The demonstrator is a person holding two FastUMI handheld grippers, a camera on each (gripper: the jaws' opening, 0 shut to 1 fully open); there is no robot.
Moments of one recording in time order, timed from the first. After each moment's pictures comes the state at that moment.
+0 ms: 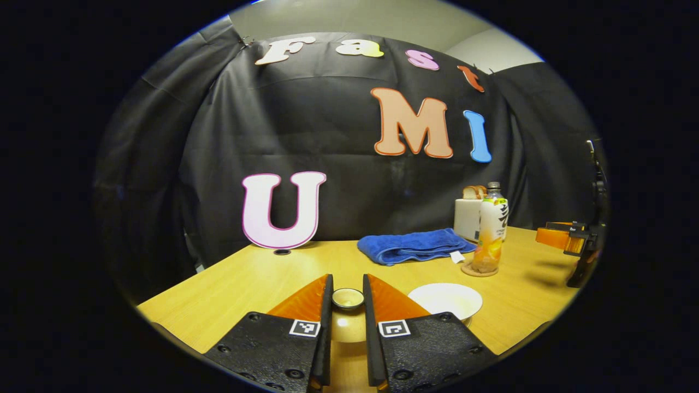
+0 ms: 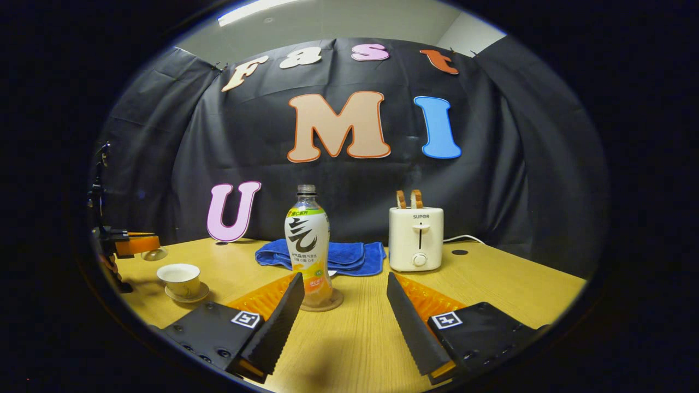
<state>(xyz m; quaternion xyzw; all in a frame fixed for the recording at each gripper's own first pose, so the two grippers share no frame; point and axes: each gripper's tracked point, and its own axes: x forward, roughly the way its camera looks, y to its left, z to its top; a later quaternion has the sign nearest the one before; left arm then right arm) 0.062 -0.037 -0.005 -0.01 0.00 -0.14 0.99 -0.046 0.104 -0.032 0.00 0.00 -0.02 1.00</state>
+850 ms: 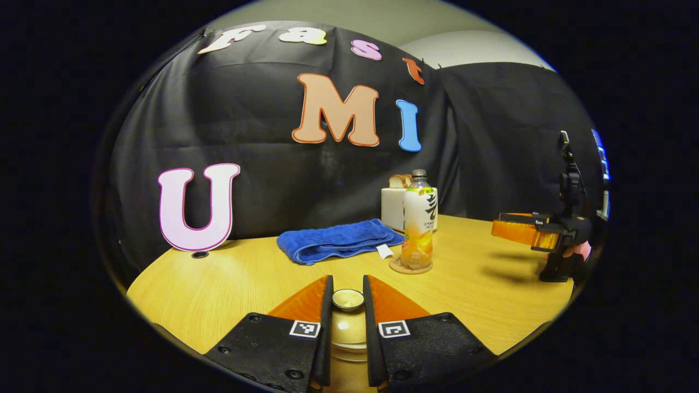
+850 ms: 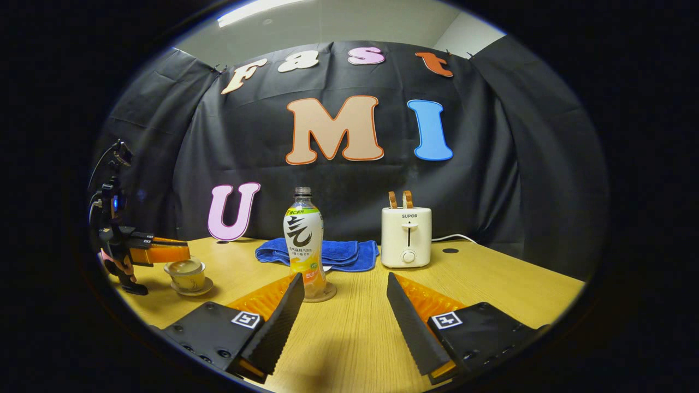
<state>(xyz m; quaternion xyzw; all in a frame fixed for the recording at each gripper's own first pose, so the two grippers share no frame) 0.057 -0.131 -0.019 0.02 0.04 -0.31 0.95 0.032 -0.037 0.019 0.00 0.00 -0.01 1.00</state>
